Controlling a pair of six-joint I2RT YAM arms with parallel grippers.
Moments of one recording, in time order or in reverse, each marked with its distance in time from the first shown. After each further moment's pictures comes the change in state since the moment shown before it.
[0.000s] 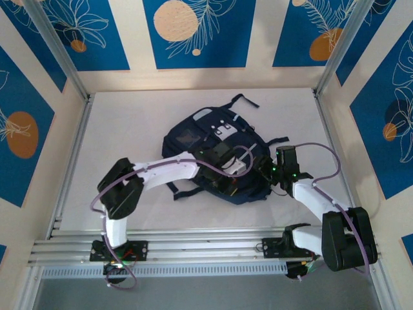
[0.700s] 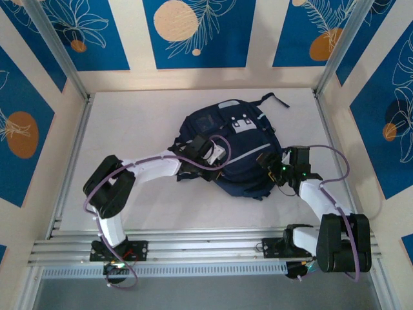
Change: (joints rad) left arm 0.183 -0.116 -0.275 0.301 -0.146 0.106; right arm -0.172 -0.025 0.008 -0.073 -0.181 -0.059
